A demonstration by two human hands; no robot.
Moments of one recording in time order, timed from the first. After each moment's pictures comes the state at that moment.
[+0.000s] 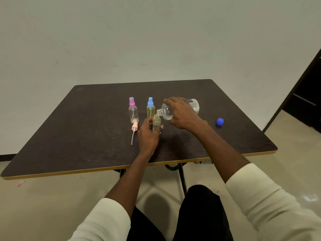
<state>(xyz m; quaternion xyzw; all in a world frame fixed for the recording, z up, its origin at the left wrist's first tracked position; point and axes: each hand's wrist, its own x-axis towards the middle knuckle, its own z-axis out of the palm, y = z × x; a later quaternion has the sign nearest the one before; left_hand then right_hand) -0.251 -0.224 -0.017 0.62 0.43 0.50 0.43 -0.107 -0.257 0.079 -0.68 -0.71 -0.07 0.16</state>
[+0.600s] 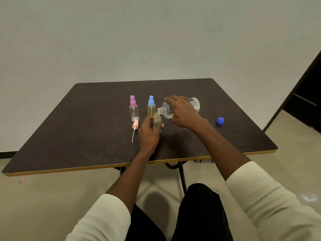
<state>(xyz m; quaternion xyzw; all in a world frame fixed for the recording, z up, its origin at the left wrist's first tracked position) -0.252 -0.229 -0.010 0.62 0.44 0.49 0.42 -0.106 -0.256 0.079 -0.69 -0.71 -0.07 0.15</state>
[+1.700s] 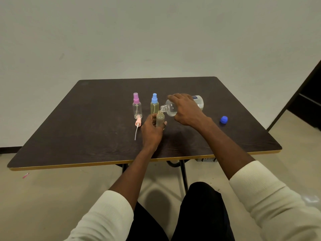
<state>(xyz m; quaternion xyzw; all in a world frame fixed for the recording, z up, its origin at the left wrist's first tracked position) -0.252 -0.226 -0.012 0.62 0.44 0.49 0.43 -0.107 -0.253 0.078 -0.68 -0.71 -0.07 0.16</state>
